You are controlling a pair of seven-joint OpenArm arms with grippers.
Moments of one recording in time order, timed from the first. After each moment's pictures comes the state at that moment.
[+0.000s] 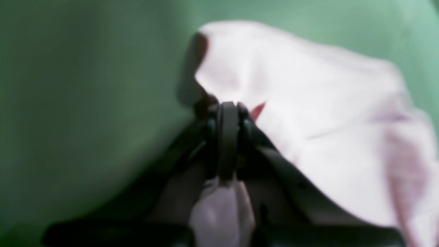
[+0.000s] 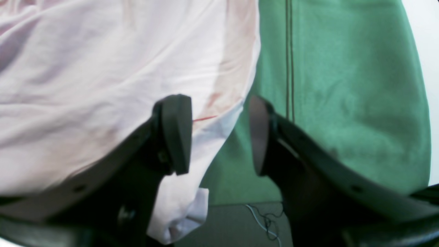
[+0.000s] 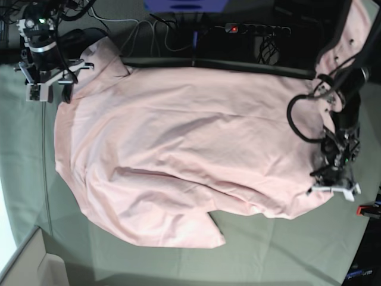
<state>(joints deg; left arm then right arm) -34.6 -14.2 -39.5 19.0 -2.0 -14.1 4.8 -31.2 -6.5 32.8 107.9 -1.1 25.5 -21.1</state>
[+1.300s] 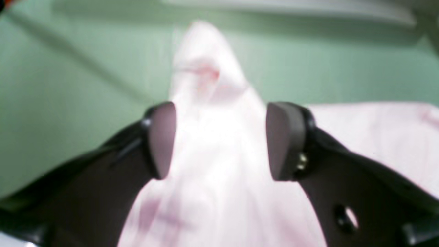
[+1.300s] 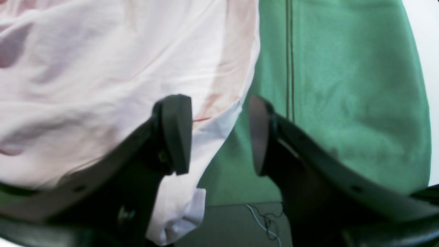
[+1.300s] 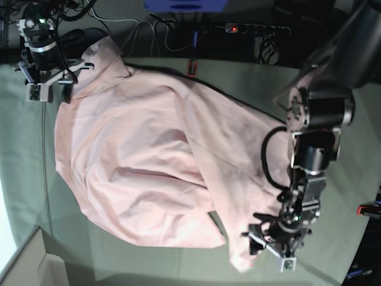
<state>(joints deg) -41.8 -5.5 -4.6 27.4 -2.0 -14.5 4.7 -31.3 -6.5 32.8 107.9 -1.1 25.5 -21.2</state>
